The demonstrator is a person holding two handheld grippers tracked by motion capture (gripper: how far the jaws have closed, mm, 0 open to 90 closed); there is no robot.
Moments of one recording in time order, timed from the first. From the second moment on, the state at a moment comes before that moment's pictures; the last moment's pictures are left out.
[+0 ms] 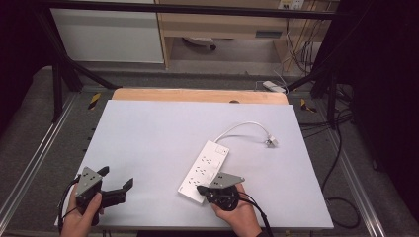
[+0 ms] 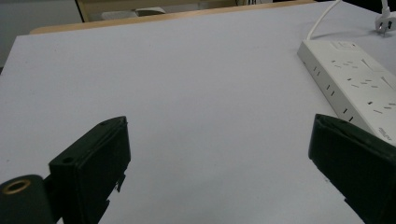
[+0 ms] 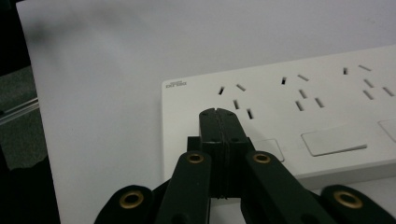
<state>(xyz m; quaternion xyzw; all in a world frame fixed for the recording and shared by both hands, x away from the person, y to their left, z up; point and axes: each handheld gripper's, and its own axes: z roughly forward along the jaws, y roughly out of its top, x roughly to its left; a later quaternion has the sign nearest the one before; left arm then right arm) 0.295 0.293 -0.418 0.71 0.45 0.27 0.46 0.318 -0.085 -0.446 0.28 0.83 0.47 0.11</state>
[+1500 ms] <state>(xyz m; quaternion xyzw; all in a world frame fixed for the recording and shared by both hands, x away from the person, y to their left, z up) 0.295 0.292 -0.419 0.71 0.45 0.27 0.46 0.328 -0.094 -0.444 0.29 0.81 0.50 0.10</state>
